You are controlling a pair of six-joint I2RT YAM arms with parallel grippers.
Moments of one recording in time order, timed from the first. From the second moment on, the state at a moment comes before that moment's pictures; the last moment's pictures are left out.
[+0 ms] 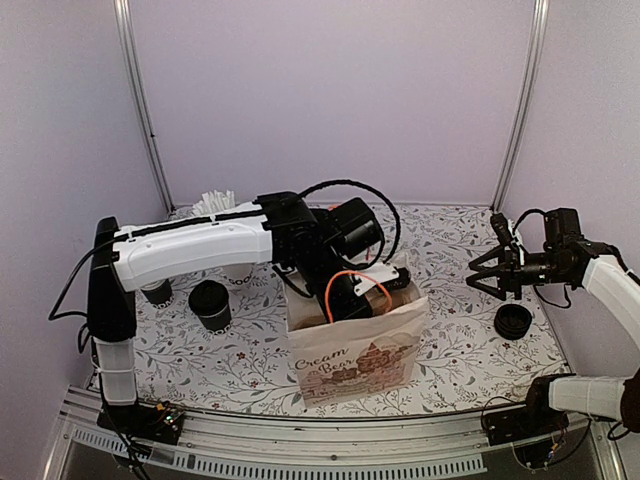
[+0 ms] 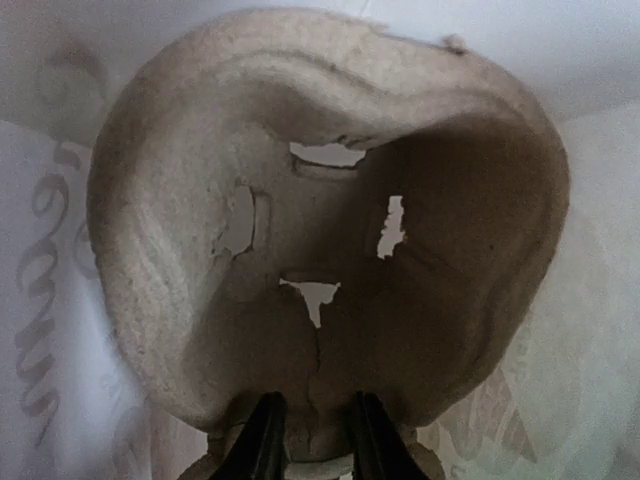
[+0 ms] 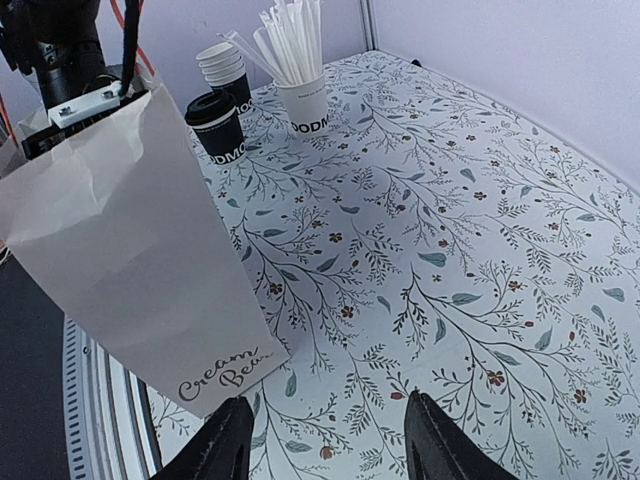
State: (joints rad) left arm -1.15 2.00 1.91 -1.07 0.27 0.03; right arm -0.03 1.04 0.79 -0.67 -1.05 -0.67
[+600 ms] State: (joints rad) left arm -1.16 2.07 1.87 -1.10 0.22 0.03; right arm -0.03 1.05 0.79 -0.67 -1.06 -0.69
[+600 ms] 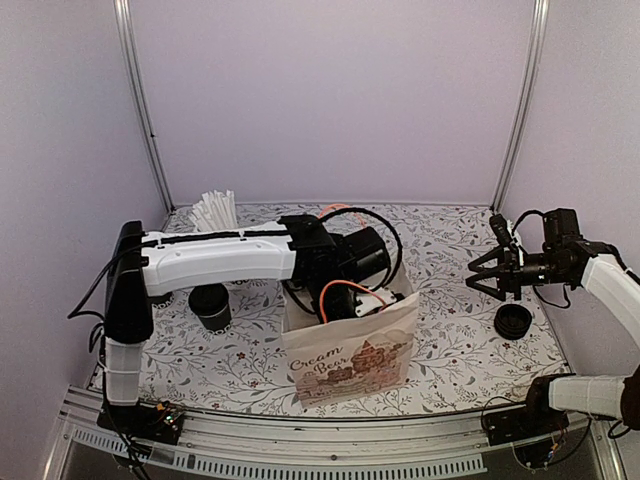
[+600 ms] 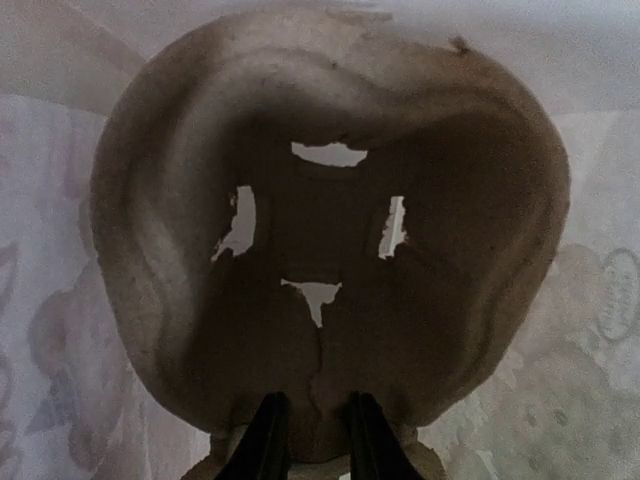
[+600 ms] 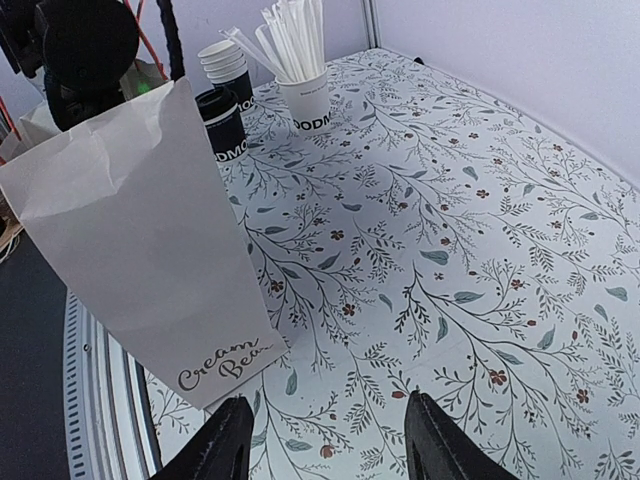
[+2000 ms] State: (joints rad) left arm -1.20 2.15 1.70 -0.90 0.23 -0.06; right arm -0.03 1.06 0.79 -0.67 -1.06 -0.70
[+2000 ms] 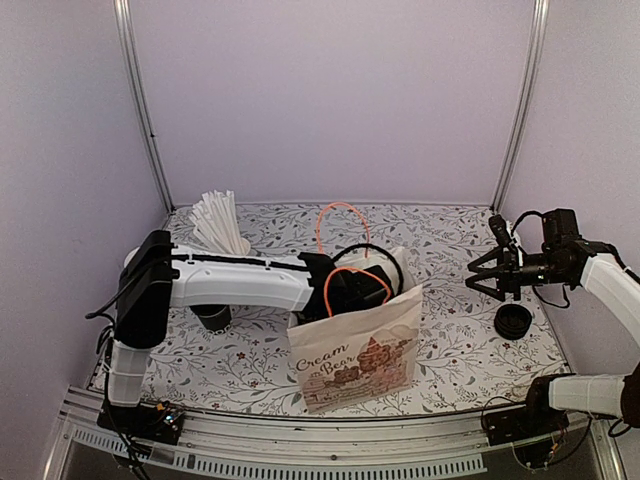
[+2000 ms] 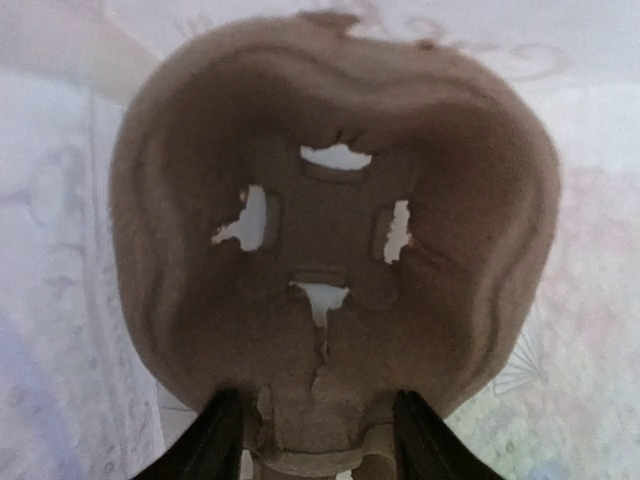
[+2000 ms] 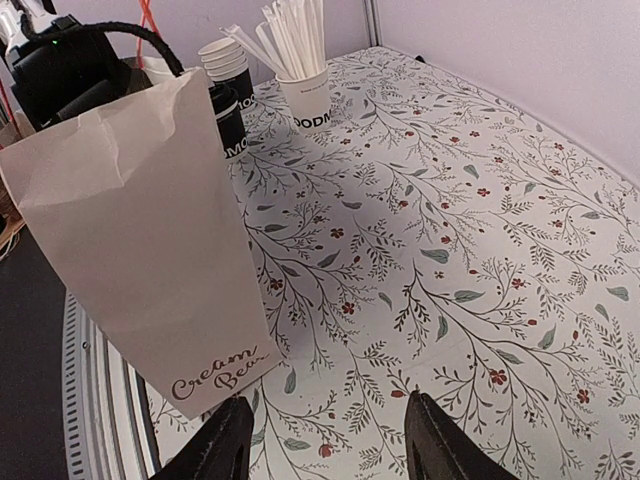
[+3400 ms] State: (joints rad) left arm -1.19 1.59 1.94 -1.01 0.00 -0.24; right arm -0.03 1.06 0.79 -0.70 -1.09 -0.72
